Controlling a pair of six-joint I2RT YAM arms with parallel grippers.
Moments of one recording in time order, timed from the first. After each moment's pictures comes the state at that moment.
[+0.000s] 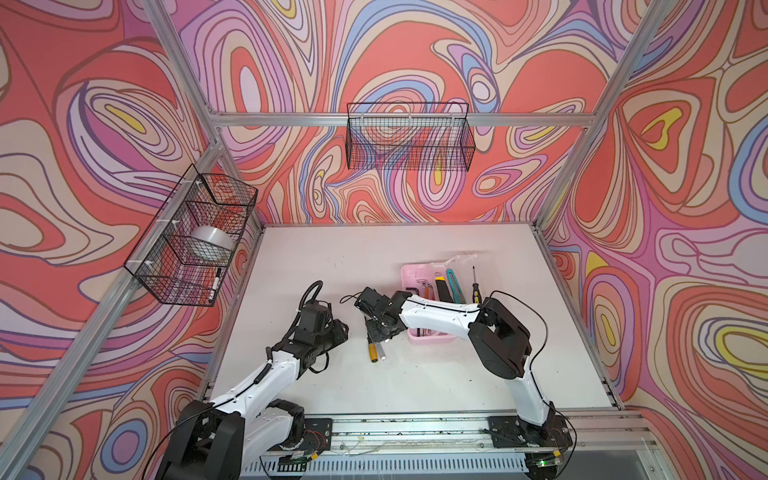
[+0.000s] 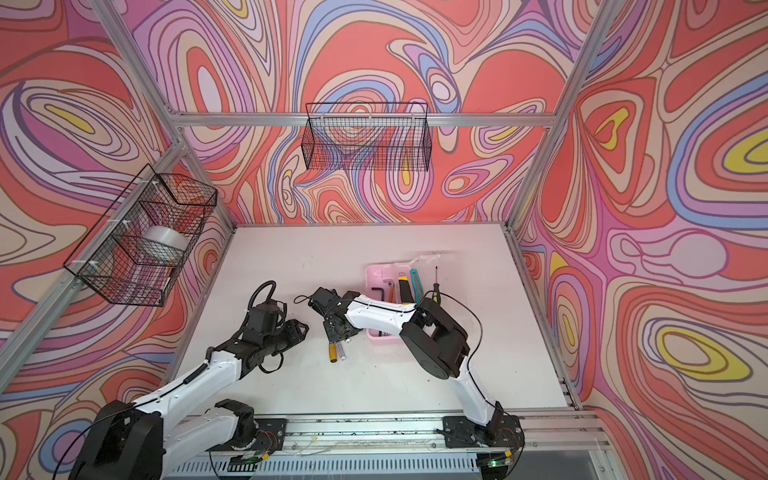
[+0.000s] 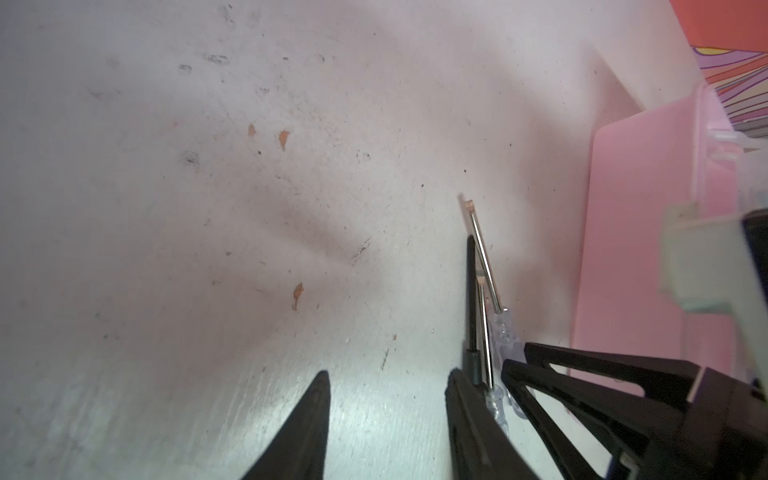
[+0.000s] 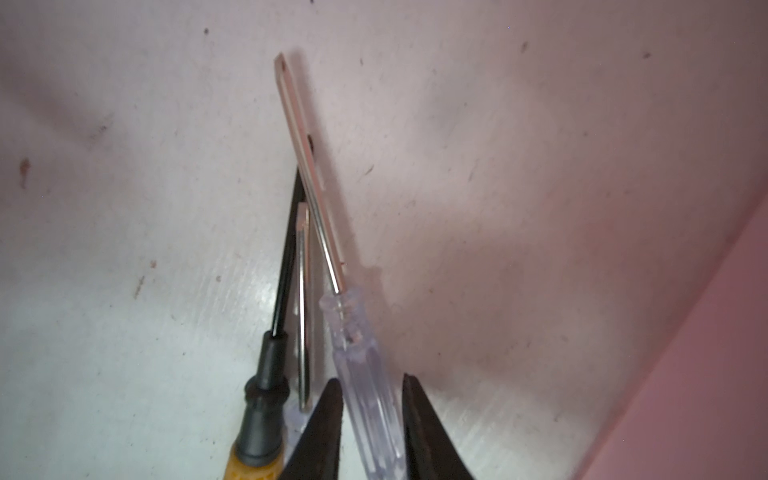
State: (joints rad) left arm -0.29 1.08 0.40 -0.17 0.11 -0.79; right arm 0.97 2.14 1.60 -0.73 0.10 0.55
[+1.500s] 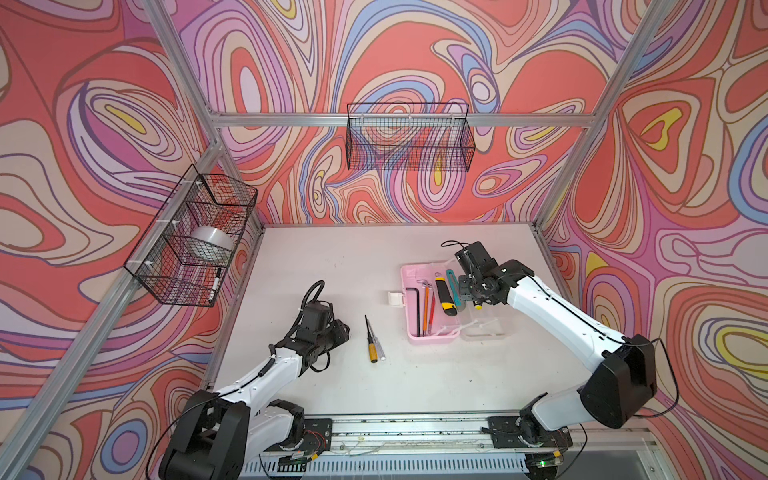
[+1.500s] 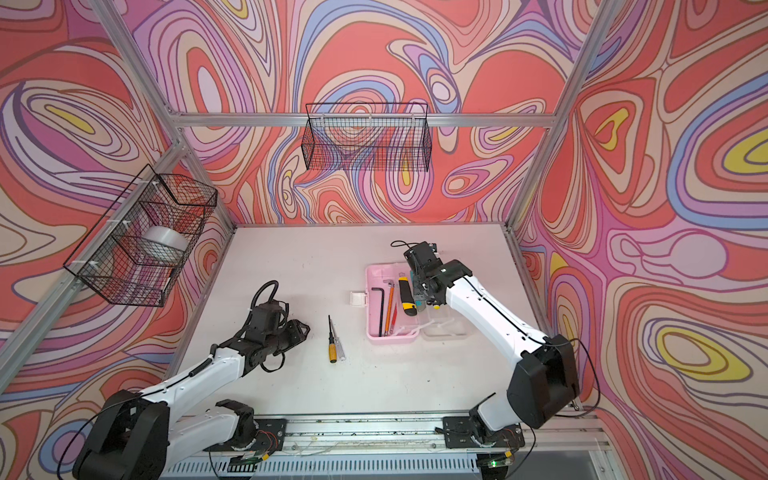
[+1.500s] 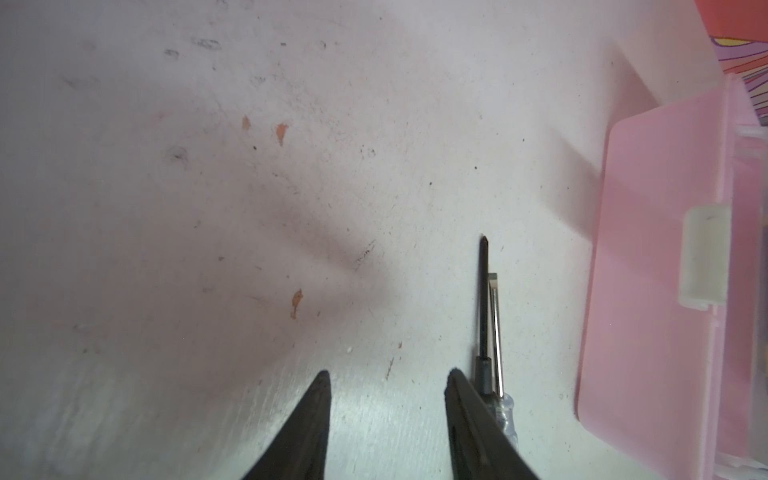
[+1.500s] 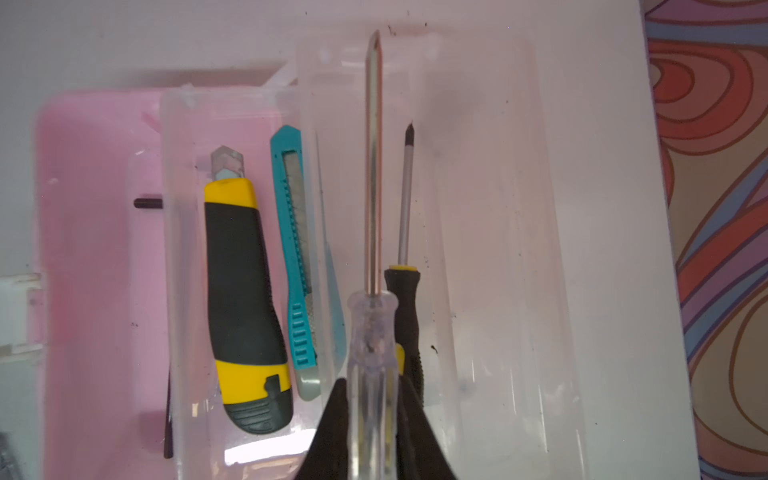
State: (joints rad) left arm -0.30 1.14 0.41 -0.14 0.12 -0.79; right arm 0.48 1.48 1.27 -0.93 0.35 0.44
